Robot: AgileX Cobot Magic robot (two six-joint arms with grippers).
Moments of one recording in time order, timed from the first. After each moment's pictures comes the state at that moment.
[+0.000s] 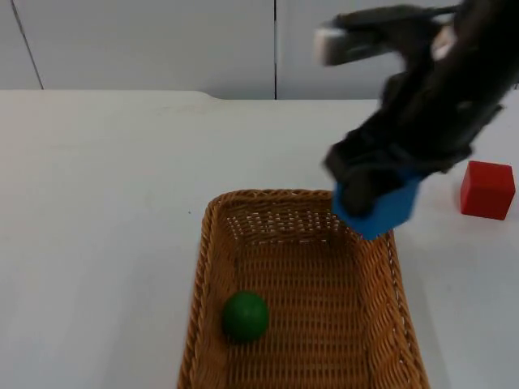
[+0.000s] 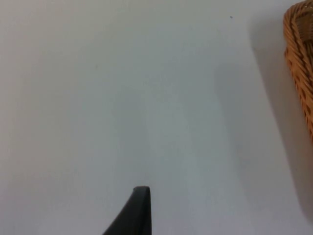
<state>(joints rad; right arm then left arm) 0.66 1.82 -1.26 0.05 0.74 0.02 -0.16 0.68 -0.69 -0.07 1.01 0.00</state>
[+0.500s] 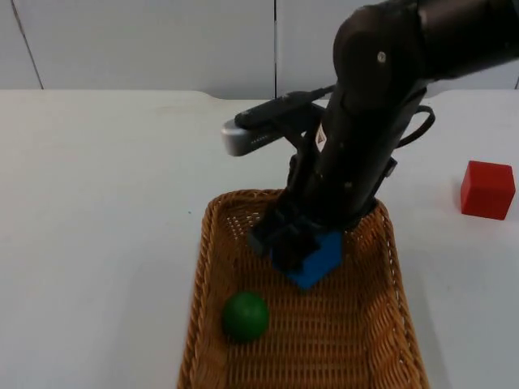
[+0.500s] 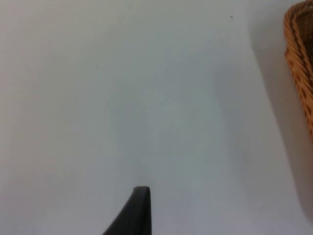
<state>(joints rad) 0.75 2.09 -1.40 -0.02 0.67 0.03 -0.16 0.68 -0.69 -0.07 1.01 0.00</state>
